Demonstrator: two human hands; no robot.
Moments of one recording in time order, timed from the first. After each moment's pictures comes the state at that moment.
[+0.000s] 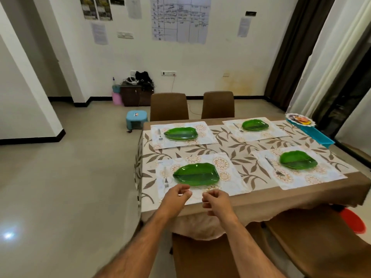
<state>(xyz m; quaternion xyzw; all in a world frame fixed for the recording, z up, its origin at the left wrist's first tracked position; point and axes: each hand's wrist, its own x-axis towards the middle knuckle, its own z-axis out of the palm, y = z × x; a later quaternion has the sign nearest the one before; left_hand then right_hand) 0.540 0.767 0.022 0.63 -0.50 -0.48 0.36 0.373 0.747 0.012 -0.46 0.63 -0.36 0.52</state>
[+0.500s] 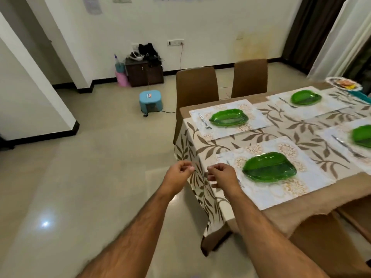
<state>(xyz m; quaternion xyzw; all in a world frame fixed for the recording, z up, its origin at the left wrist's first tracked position) 0.868 0.666 0.030 0.63 -0.49 -0.50 0.35 0.701 0.645 0.004 -0.41 0.63 -0.39 0.53</state>
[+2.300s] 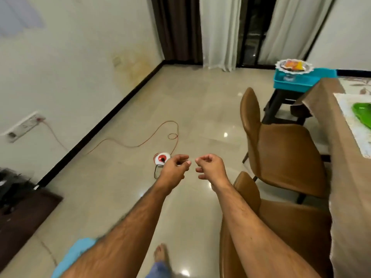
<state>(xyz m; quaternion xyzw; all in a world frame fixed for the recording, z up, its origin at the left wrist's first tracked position) 0.916 -0.682 0.004 0.37 -0.73 -0.57 0.09 0.821 -0.582 -0.013 -0.08 0.71 -0.63 0.32</state>
